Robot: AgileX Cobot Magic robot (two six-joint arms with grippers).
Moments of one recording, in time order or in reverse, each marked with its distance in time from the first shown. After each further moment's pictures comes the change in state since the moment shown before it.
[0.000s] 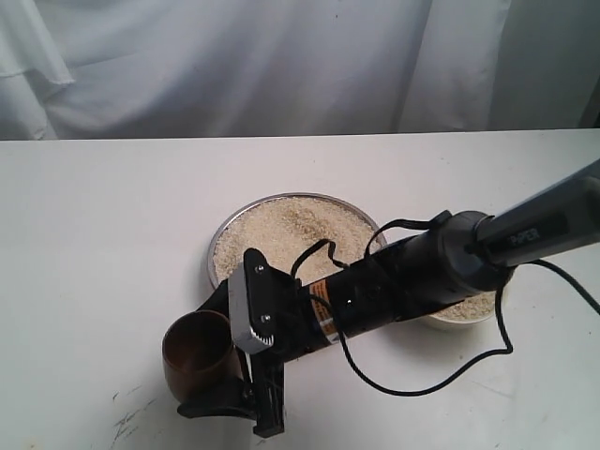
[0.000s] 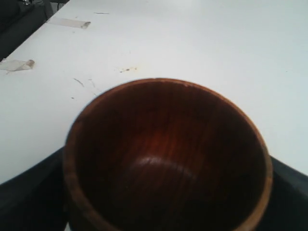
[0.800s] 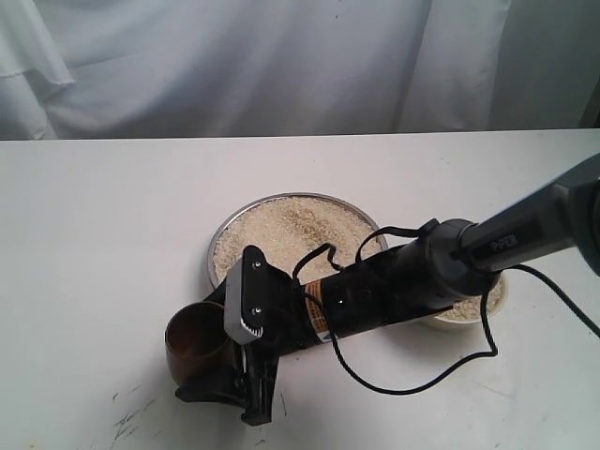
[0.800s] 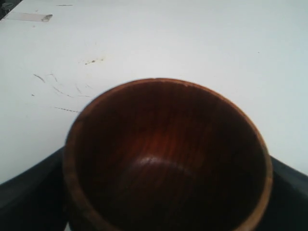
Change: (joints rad) left arm 0.000 0.000 0.000 0.000 0.000 0.000; right arm 0.004 0.046 -0.024 0.097 0.044 -0.021
